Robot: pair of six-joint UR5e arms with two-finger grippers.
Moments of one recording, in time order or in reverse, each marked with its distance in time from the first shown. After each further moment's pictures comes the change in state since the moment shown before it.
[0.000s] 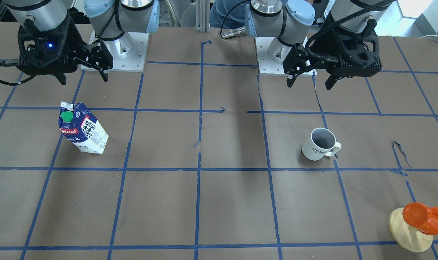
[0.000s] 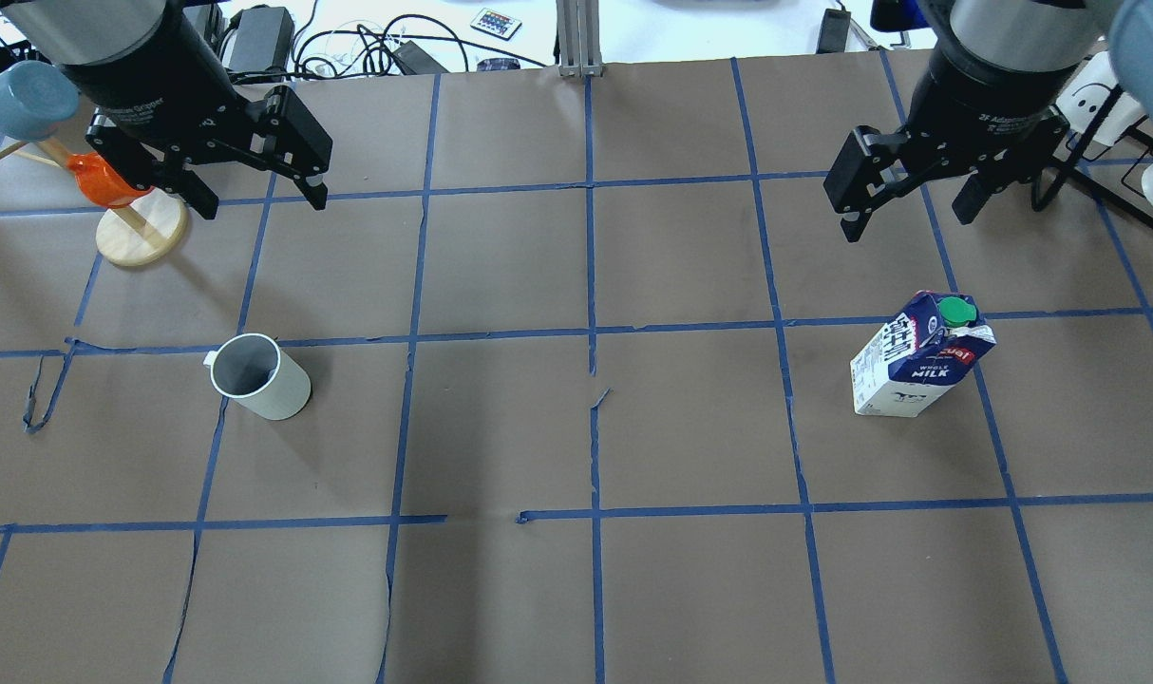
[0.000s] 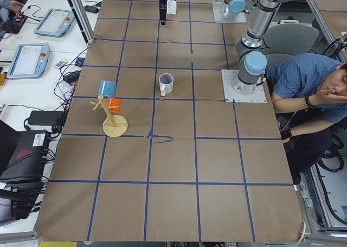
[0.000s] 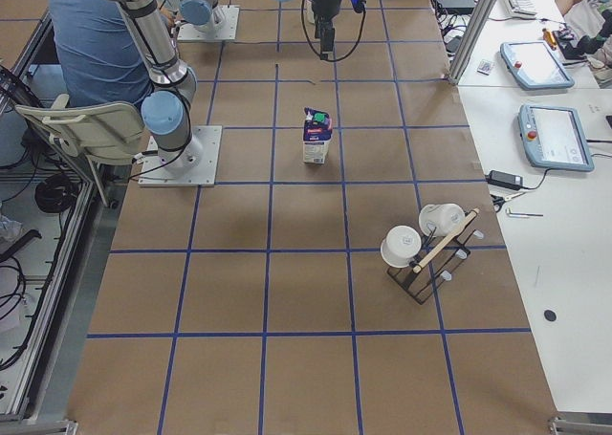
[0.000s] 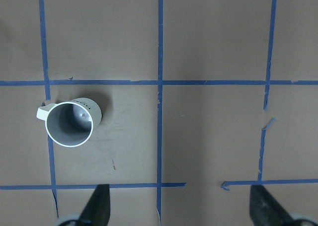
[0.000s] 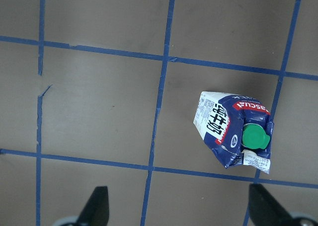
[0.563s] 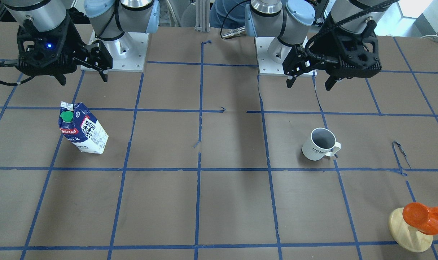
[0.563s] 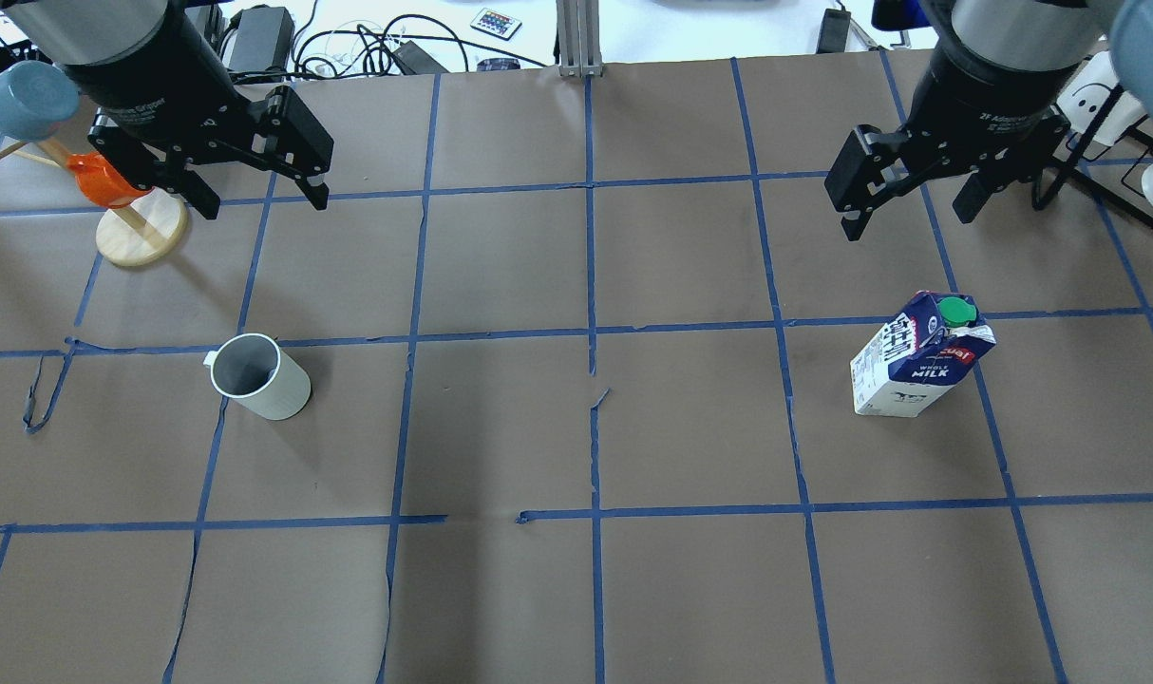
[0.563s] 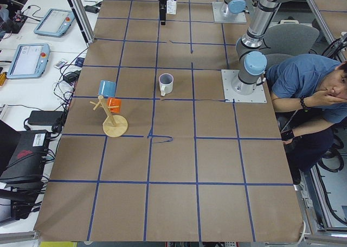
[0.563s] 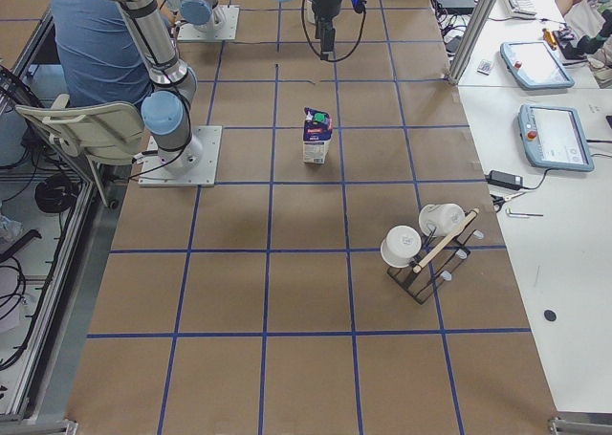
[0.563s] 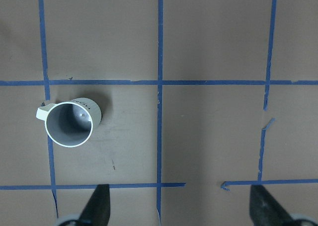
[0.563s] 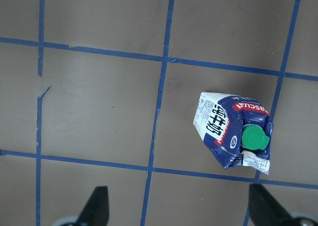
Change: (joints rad) left arm 0.000 -0.003 0.000 0.001 -0.002 0.001; right arm -0.002 0.001 0.000 -0.003 0.000 0.000
